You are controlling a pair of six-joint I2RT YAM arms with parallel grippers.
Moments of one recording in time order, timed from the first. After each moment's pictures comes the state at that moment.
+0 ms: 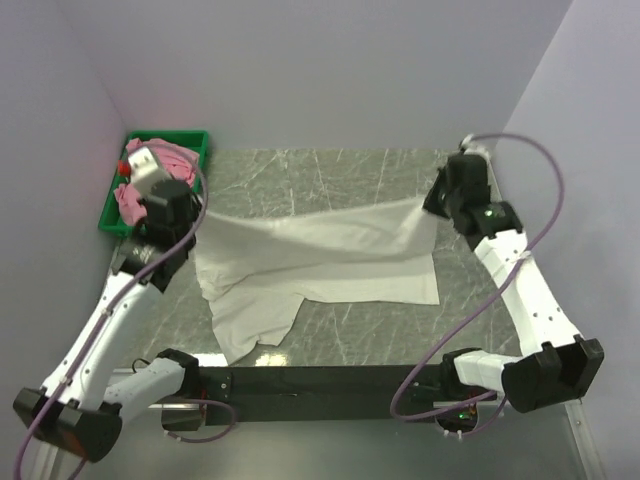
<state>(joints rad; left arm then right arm) -0.36 0.92 0.98 -0.44 -0.69 -0.58 0.21 1.20 1.16 -0.67 0.17 0.47</state>
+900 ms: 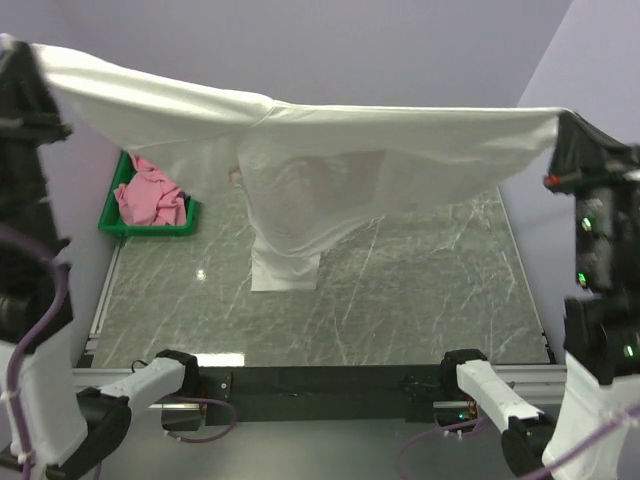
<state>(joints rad) -0.23 1.07 2.00 -0.21 -0.33 -0.19 0.08 0.94 1.81 -0.45 0.13 0.24</state>
